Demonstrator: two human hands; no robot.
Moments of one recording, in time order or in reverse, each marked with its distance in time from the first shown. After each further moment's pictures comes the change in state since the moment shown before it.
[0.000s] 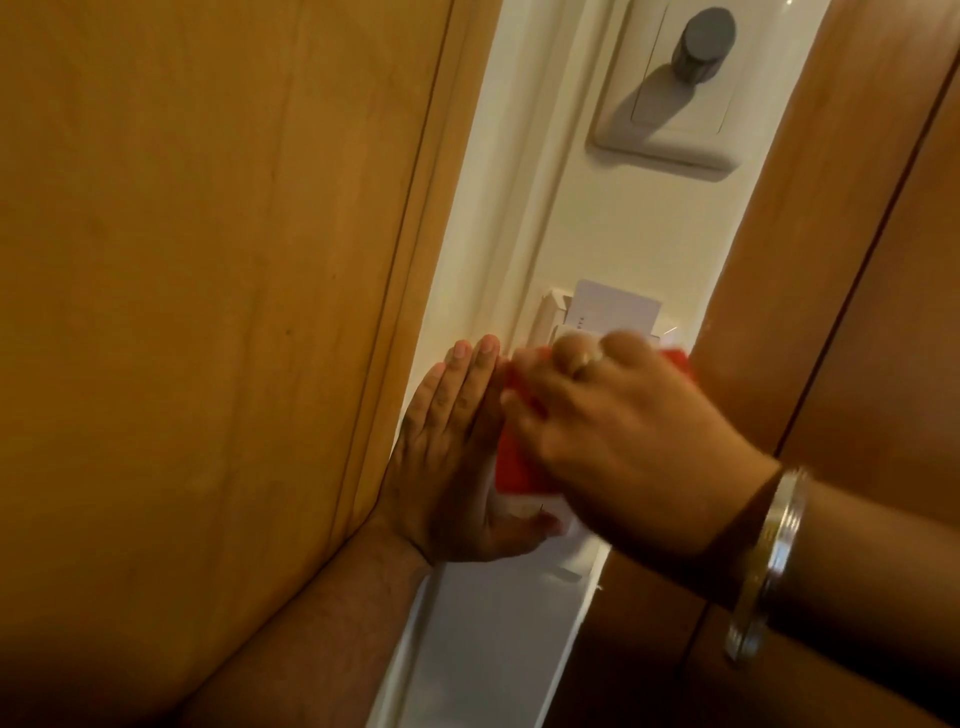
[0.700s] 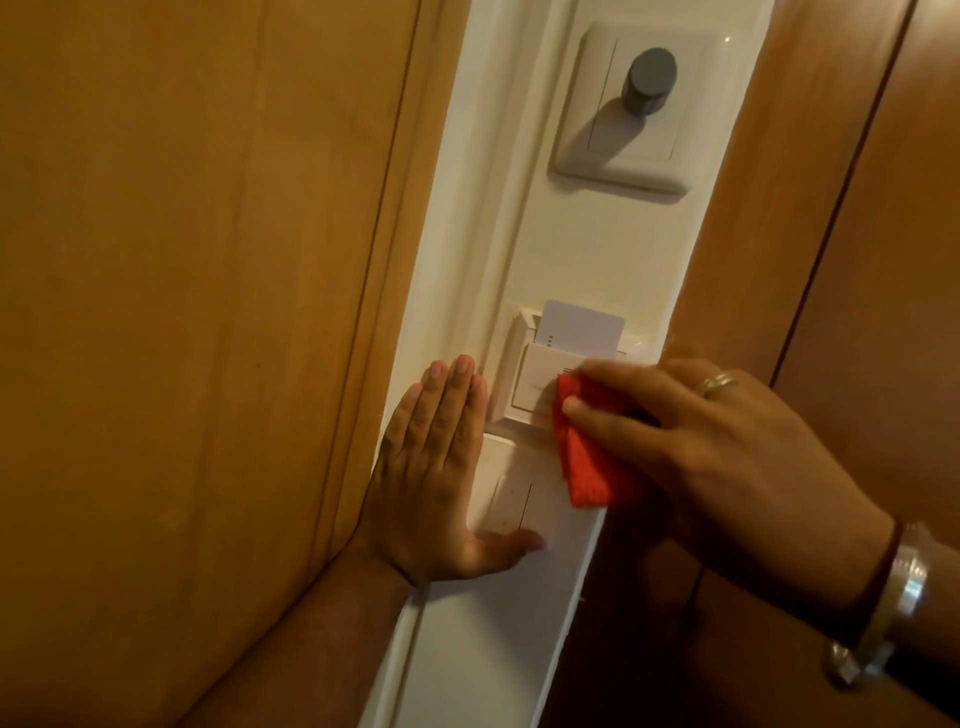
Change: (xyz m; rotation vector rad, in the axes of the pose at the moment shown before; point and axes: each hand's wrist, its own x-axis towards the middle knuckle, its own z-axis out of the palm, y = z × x) left_hand 0.000 -0.004 0.008 0.069 0.008 -0.007; right_hand -0.055 0.032 0.028 0.143 0.190 0.207
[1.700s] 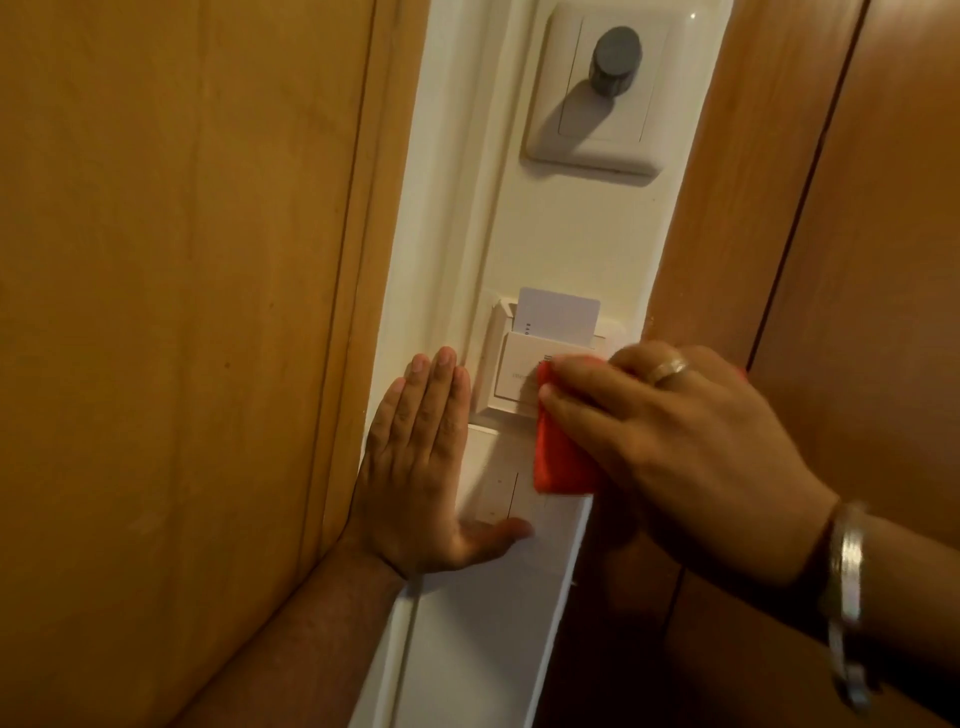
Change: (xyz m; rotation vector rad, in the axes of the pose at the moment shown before) left_hand -0.002 0.000 0.002 0.007 0.008 0.000; right_hand 0.003 -0.011 -0.003 -0.090 0.015 -0.011
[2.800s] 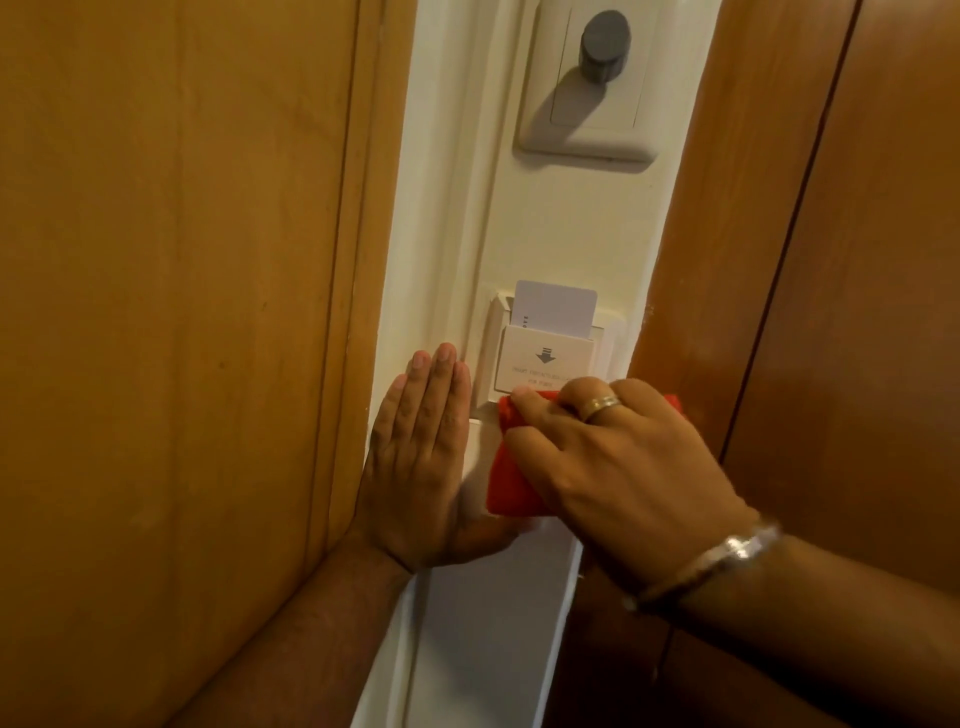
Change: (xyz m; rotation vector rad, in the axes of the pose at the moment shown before) left_hand 0.002 0.004 -0.006 0.032 -0.022 -0.008; right_hand 0.010 -0.032 -0.002 0.025 -0.148 0.021
